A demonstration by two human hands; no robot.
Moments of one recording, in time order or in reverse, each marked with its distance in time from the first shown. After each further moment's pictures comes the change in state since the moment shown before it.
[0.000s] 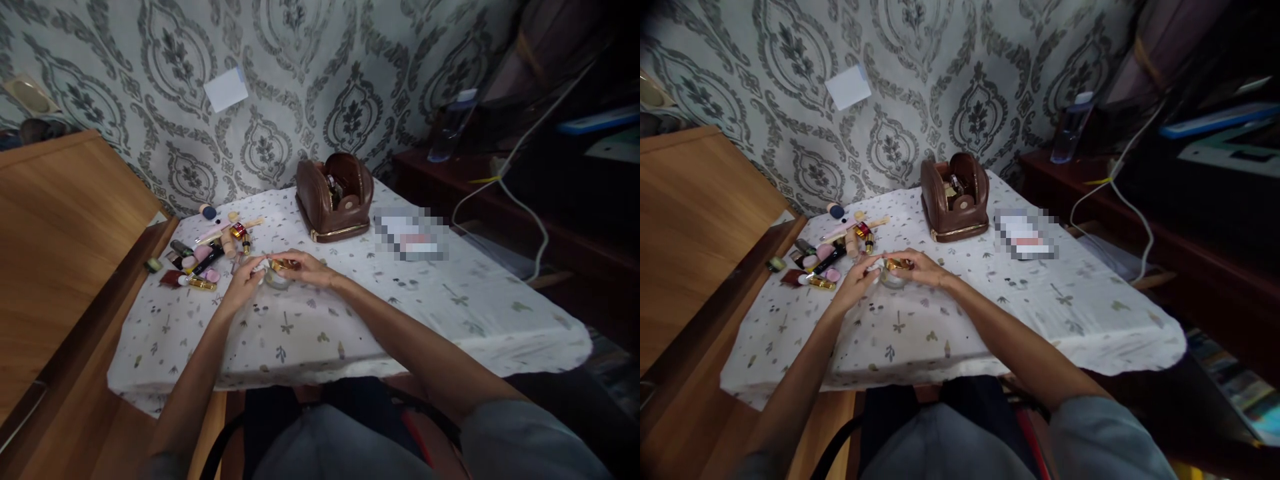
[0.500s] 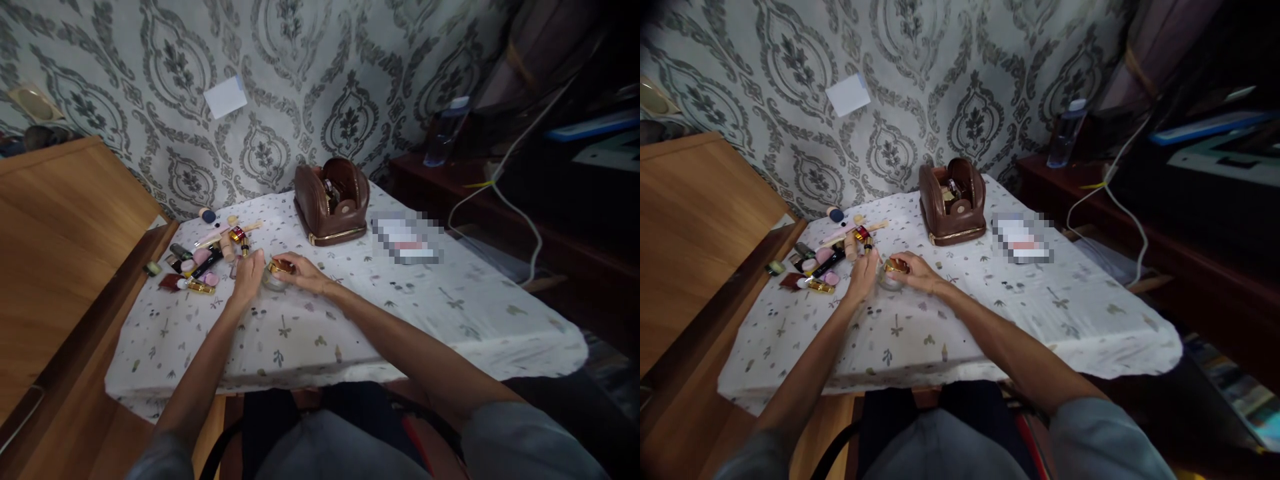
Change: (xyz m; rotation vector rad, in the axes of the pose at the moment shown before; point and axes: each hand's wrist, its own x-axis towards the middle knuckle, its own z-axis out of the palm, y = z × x) left_hand 0.025 0.014 0.023 0.237 0.231 0.004; right_hand 0.001 0.008 0.009 -0.075 0.118 -0.005
